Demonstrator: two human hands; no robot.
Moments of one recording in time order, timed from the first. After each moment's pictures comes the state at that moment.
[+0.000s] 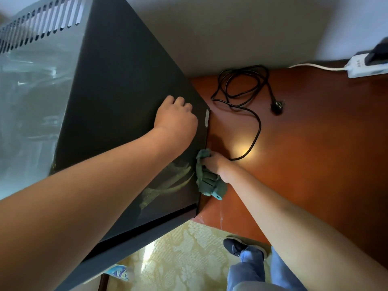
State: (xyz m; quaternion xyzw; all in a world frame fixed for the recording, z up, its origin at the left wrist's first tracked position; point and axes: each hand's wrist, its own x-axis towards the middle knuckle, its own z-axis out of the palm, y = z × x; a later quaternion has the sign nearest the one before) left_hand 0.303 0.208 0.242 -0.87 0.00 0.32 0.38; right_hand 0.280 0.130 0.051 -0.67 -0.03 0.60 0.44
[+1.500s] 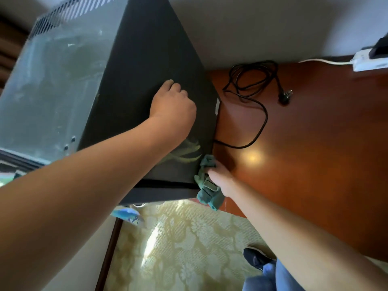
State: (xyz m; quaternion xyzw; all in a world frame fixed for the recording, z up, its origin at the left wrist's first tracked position) left_hand 0.233 0.185 0.286 -0.87 -0.06 0.29 0.38; right_hand 0.173 0.091 0.059 -0.60 0.05 0.57 0.56
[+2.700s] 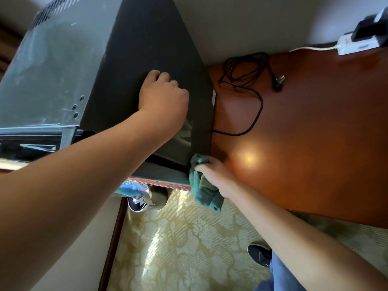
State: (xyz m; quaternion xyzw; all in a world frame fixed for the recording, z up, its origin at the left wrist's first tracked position) left_hand 0.179 0.178 0.294 -0.90 -0.07 0.18 0.39; right_hand 0.122 0.071 0.096 -0.61 0.00 0.54 0.58
